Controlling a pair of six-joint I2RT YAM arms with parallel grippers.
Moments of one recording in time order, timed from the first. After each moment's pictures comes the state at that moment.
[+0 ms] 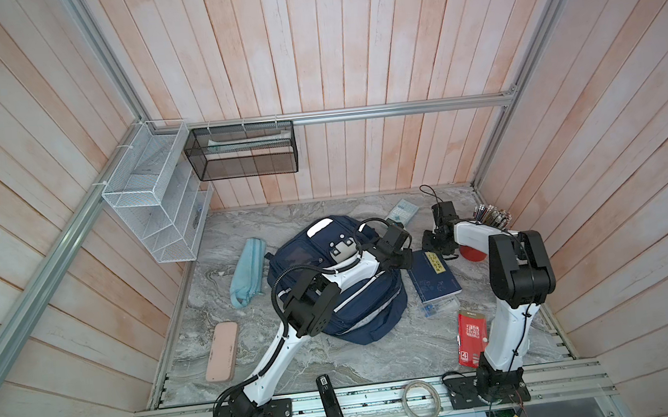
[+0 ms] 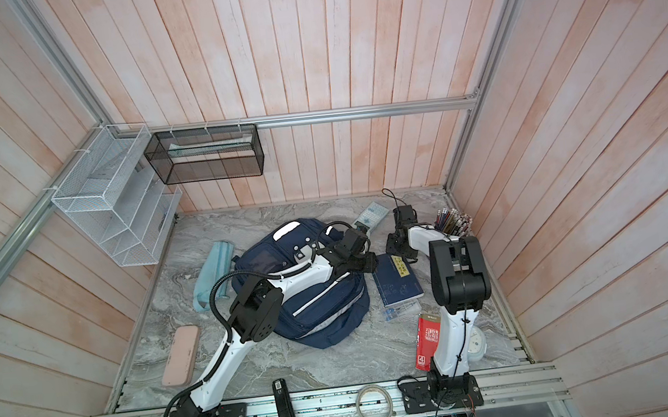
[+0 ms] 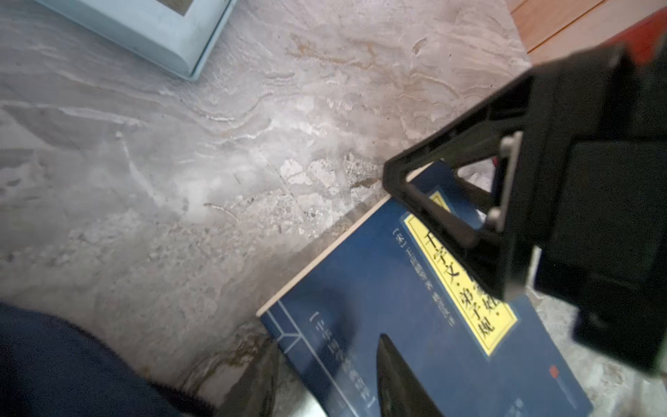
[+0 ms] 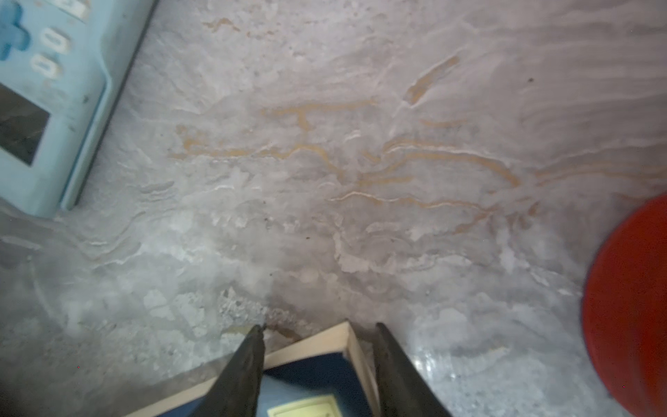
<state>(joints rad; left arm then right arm) -0.85 2.52 2.05 -0.33 0.12 -0.53 0.08 1.97 1.27 -0.42 0.02 0.34</state>
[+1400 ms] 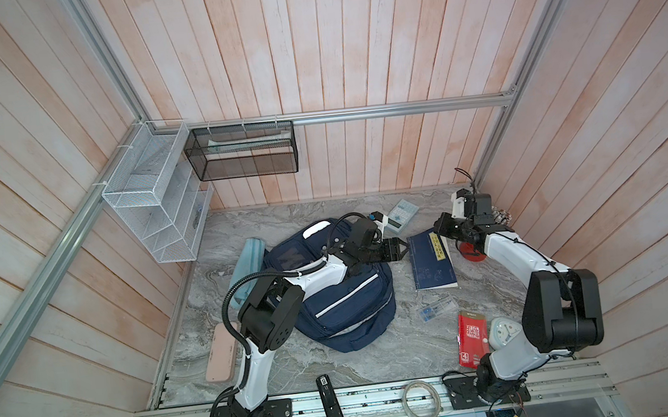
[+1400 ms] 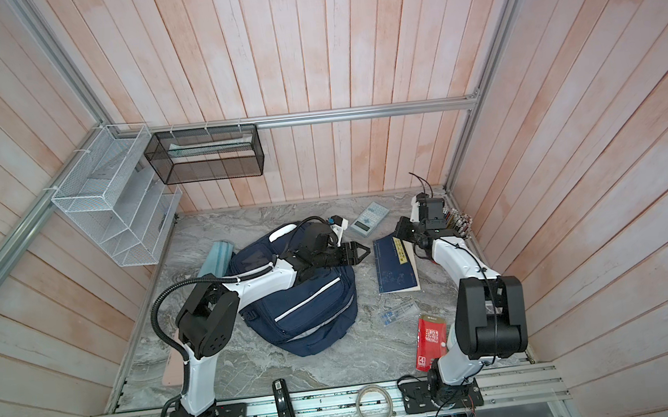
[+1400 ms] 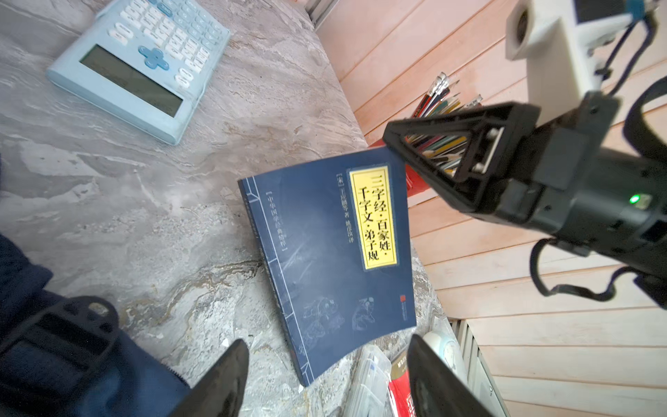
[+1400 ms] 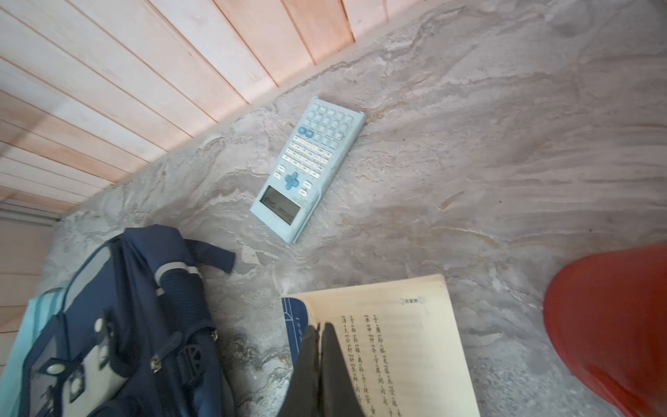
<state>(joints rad) -0.77 2.09 1.49 0.13 0.39 -0.67 -0.01 1.58 1.09 -0.19 -0.29 0.41</state>
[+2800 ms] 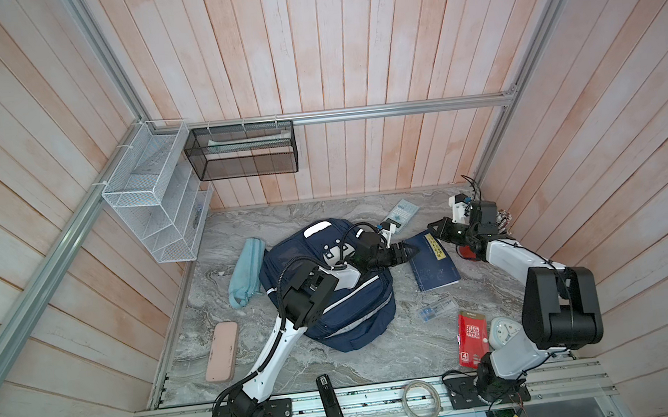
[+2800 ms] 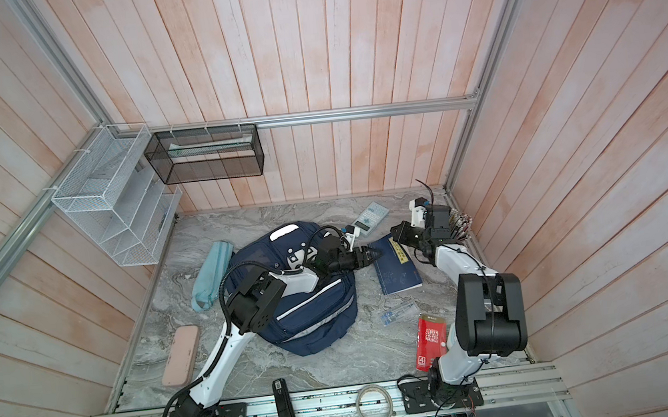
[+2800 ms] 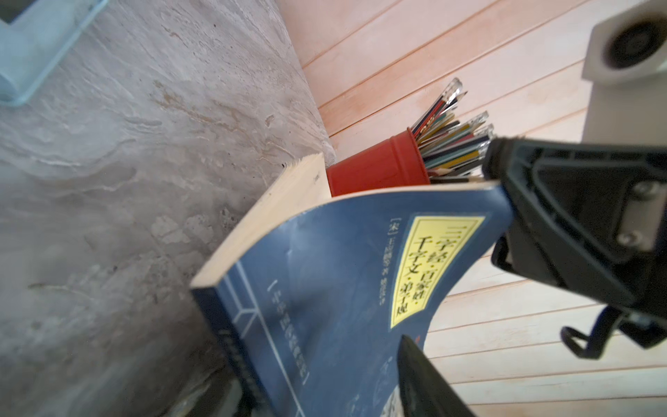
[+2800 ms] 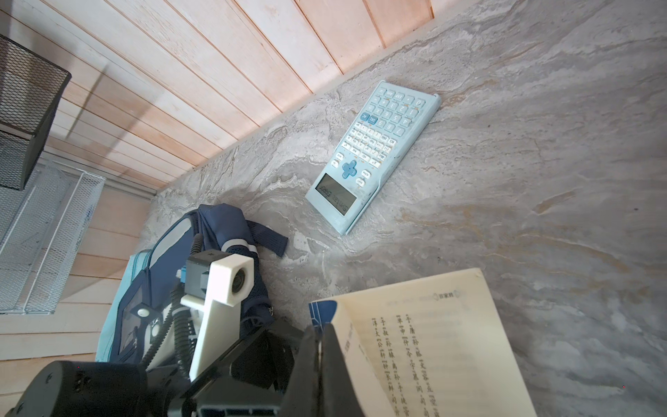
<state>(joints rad) -0.75 2.57 1.73 0.66 0.60 -0.96 -0.06 1.60 0.97 0.01 -0.55 0.44</state>
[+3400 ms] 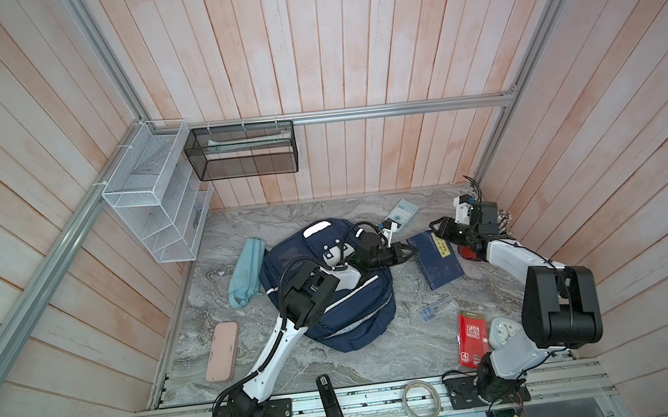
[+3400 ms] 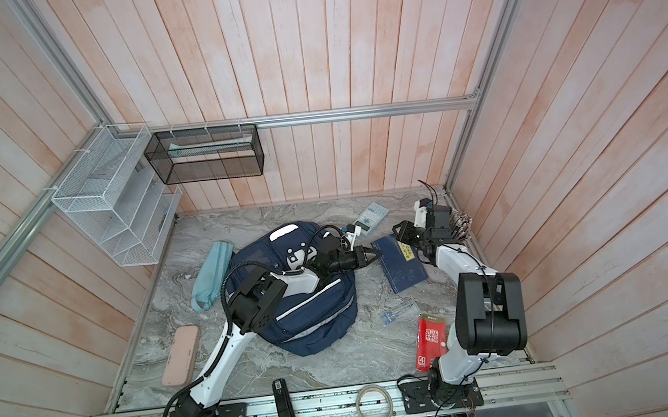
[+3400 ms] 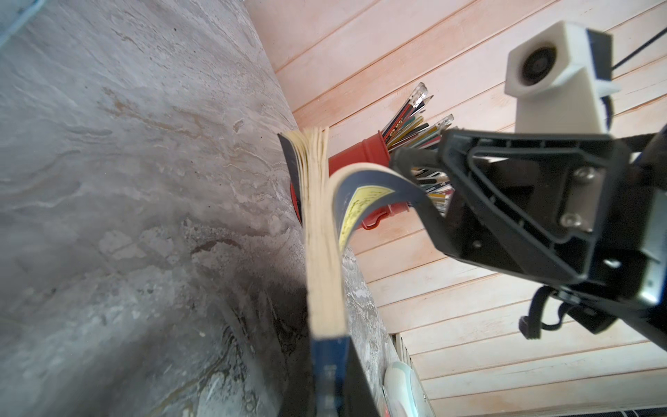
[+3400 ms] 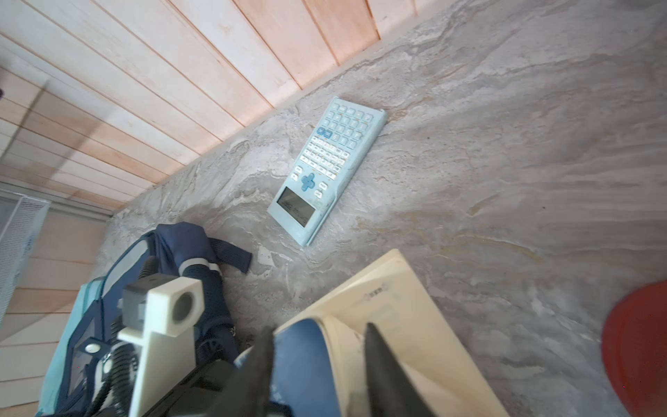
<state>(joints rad) -0.74 2.55 1.69 0.72 0.63 -0.99 -0.07 1.61 0.97 -0.01 -0.40 0.42</state>
